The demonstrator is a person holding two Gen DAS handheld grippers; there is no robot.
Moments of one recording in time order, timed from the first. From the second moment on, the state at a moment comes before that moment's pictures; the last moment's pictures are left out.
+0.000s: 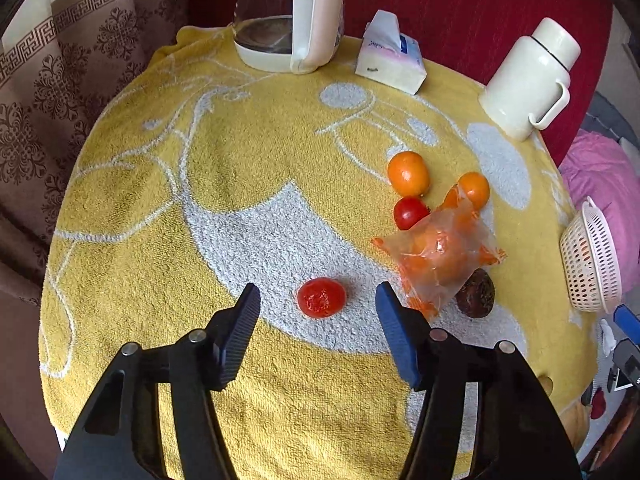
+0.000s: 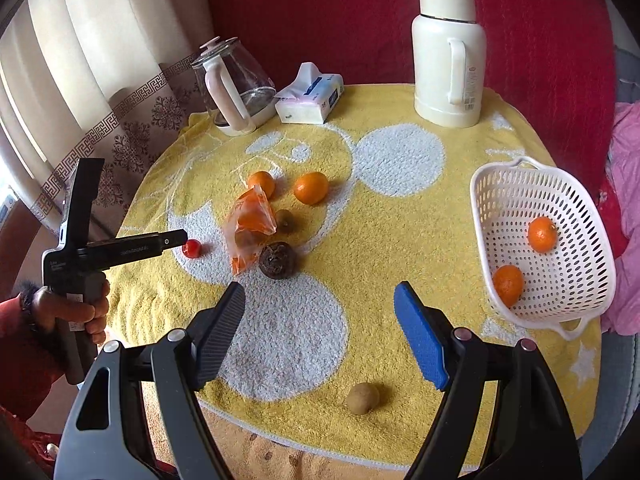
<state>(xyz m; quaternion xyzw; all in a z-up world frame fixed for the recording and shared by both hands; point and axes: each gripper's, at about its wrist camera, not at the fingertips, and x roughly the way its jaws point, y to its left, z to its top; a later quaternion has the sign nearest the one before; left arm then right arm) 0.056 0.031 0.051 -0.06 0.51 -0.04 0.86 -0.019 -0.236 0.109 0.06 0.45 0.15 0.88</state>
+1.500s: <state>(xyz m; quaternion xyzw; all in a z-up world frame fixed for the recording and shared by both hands) 0.047 0.092 0.084 -0.10 0.49 -0.05 0.87 0.098 -0.097 0.040 -0.04 0.47 0.20 0.86</state>
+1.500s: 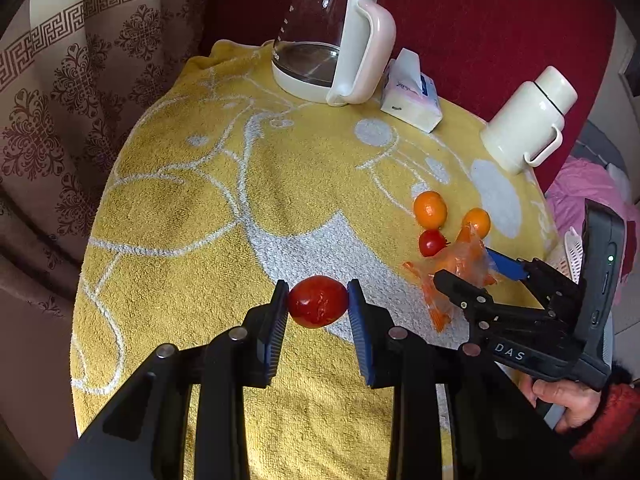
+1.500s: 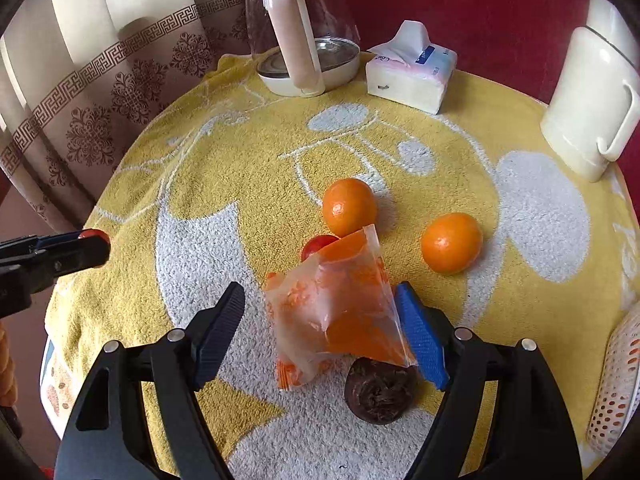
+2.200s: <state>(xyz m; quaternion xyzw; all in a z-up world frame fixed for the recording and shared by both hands) 0.030 0.082 0.102 -0.10 0.48 -0.04 0.87 0.080 -0.133 0.057 0.00 0.47 0.20 0.86</state>
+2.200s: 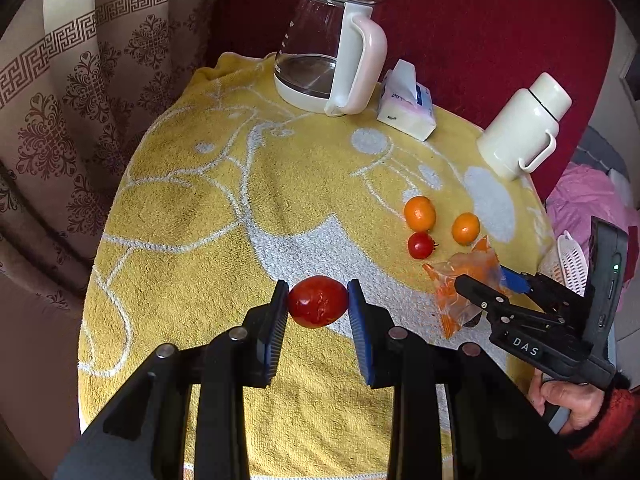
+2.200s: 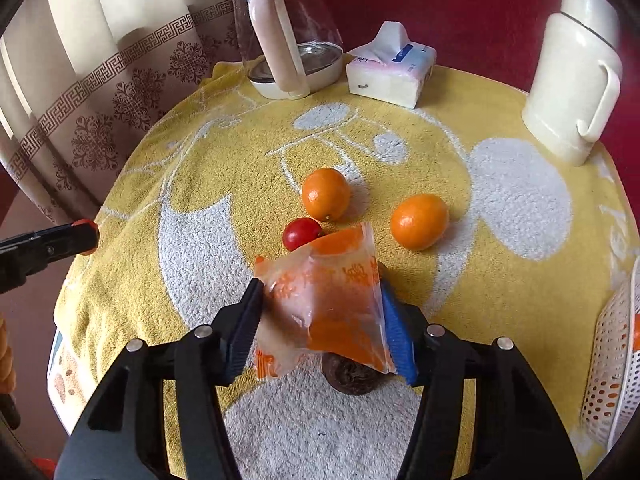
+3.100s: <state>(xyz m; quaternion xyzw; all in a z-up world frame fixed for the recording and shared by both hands) -0.033 0.016 0.152 -0.09 0.44 -0.02 0.90 0.013 -0.257 0.120 0.10 0.42 0.19 0.88</state>
